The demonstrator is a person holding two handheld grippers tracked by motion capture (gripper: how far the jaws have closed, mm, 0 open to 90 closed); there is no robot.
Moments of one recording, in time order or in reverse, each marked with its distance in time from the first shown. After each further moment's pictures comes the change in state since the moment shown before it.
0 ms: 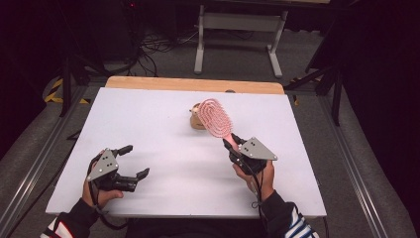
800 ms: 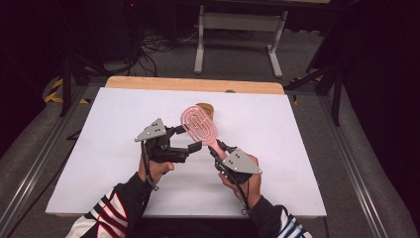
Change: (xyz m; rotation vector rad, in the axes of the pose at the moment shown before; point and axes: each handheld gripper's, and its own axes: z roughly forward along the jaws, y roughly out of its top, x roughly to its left) left arm -0.032 0.082 0.108 -0.161 -0.318 -0.245; right arm 0.045 0.002 0.004 -0.073 0.024 -0.066
